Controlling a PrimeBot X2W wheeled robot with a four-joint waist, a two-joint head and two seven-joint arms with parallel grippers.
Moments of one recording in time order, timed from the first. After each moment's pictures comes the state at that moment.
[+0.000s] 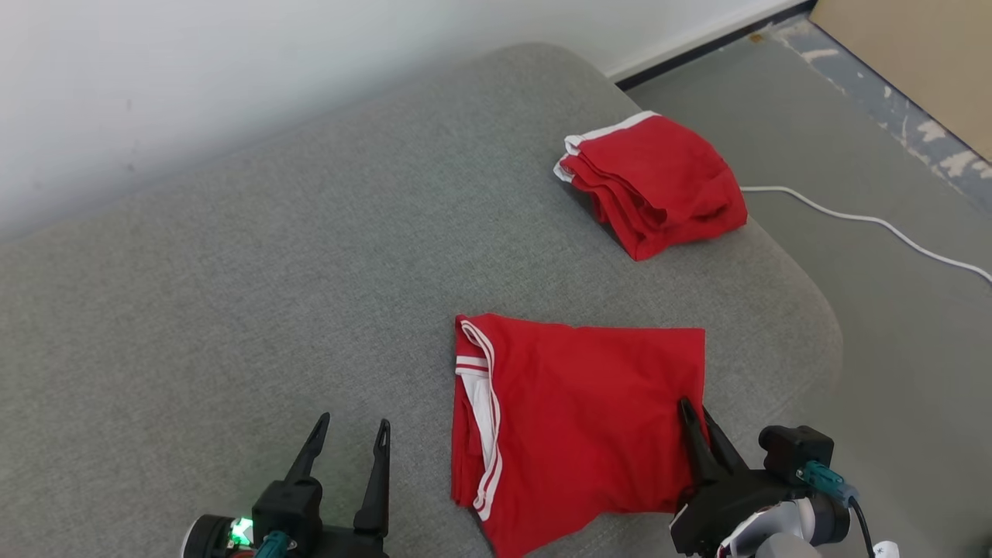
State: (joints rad) left arm -0.15 0.05 -0.20 0.37 -0.12 -0.05 -0.26; right arm -0.29 -0.08 0.13 0.69 0.35 0.13 -0.26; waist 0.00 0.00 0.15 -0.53
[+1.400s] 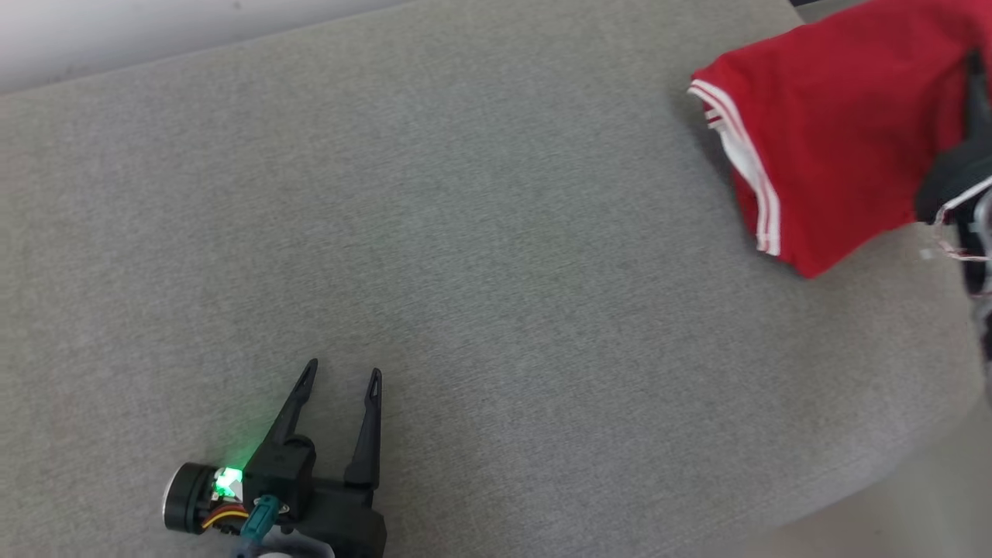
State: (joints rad) left arm -0.21 0.05 -0.15 0.32 -0.03 -0.06 -0.26; right arm -1.05 -0.41 -0.14 1.09 -0.09 0.13 -0.25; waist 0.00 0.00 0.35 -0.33
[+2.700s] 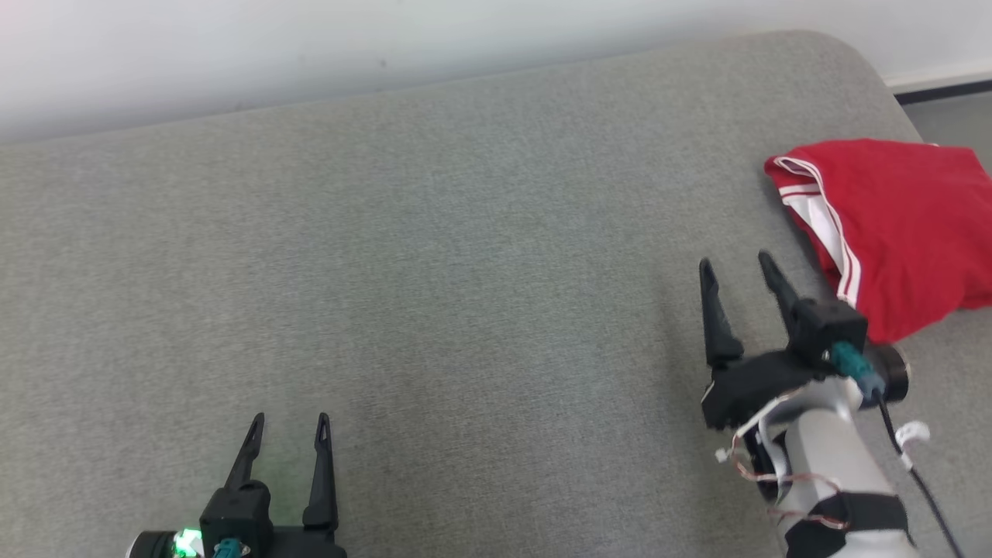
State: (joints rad) left arm -0.12 0.05 -0.08 0.31 -0.06 0.00 -0.26; right arm -0.53 -0.10 -0.04 0.63 -0.02 0.13 -0.26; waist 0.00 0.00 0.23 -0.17
